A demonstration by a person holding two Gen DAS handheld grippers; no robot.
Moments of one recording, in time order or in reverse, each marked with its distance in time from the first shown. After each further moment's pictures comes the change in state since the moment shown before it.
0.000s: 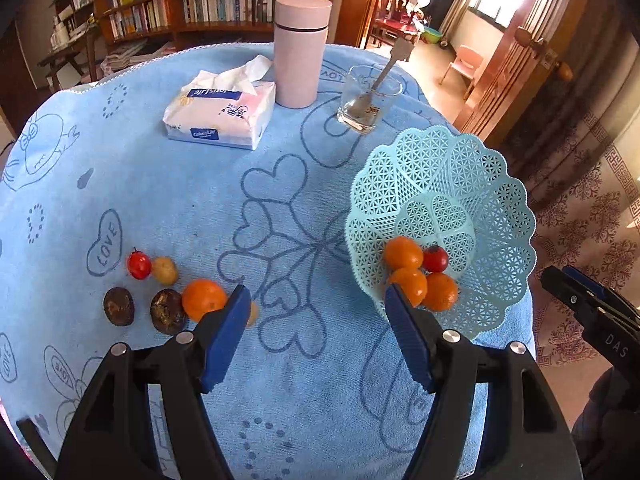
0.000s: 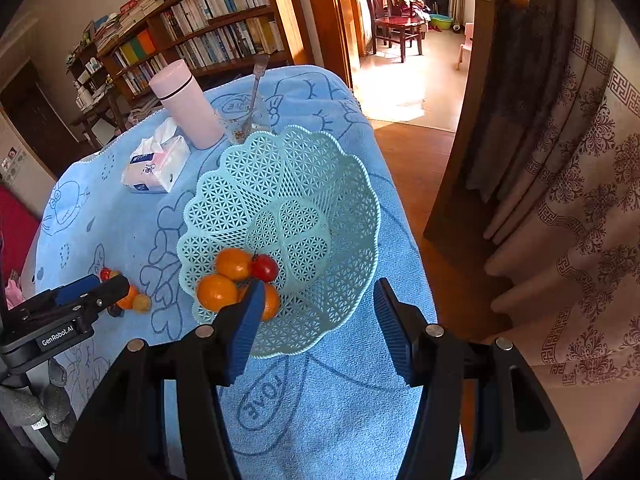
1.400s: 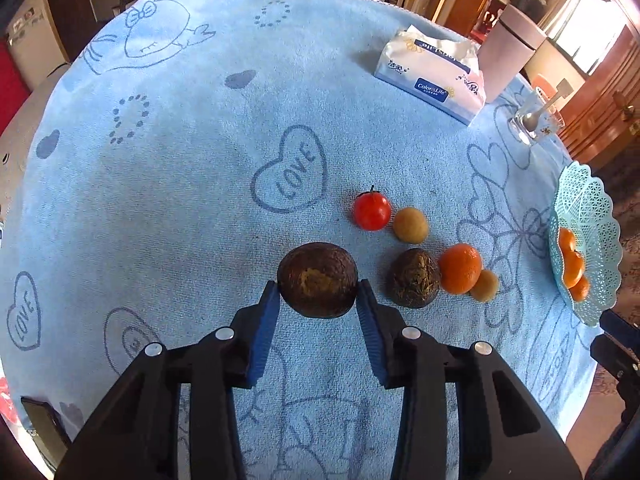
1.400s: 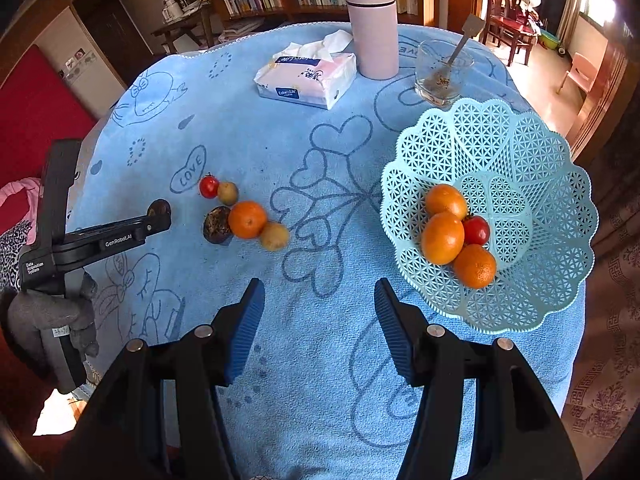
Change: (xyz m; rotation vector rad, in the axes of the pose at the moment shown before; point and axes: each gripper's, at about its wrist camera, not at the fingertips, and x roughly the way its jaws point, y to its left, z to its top) left arm 0.005 0.189 -0.045 -0.228 0.060 0.104; right arm 0.036 0.163 -0.036 -0.303 0.168 0.190
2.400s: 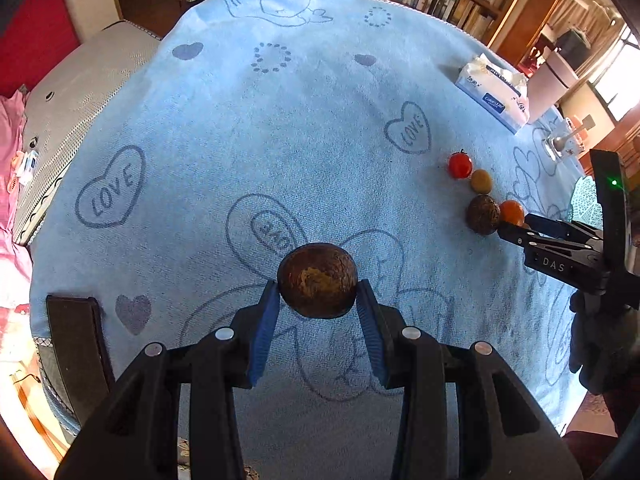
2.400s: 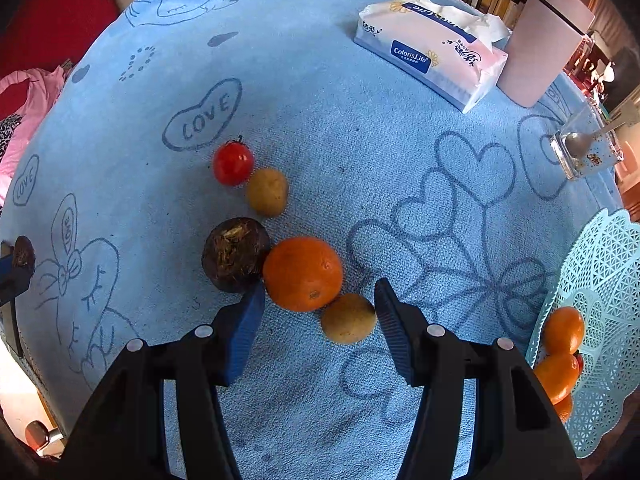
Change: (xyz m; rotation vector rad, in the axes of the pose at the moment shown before) left arm -0.059 0.081 -0.083 -0.179 -0.005 0.069; right arm 0.132 0.078 0.044 -0.321 0.142 -0.063
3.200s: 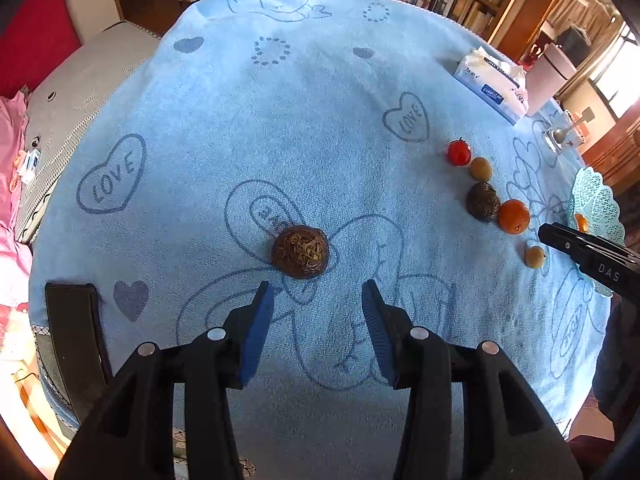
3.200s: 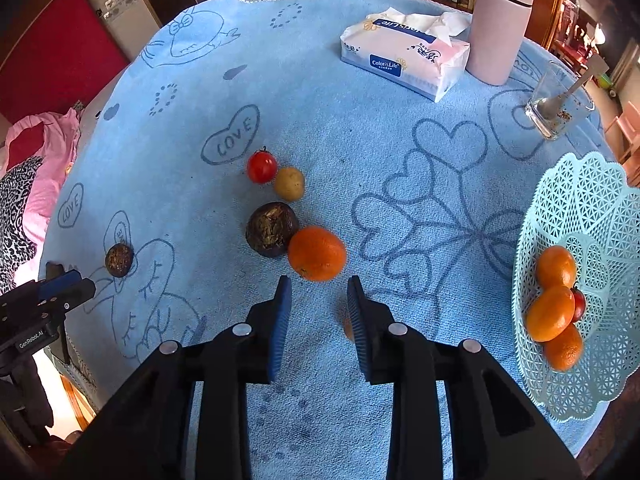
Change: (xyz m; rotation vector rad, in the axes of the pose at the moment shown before) left arm 0.002 -0.004 -0.012 0.006 0.004 0.011; right arm -0.052 -0.011 -0.033 0.124 -0.054 0.105
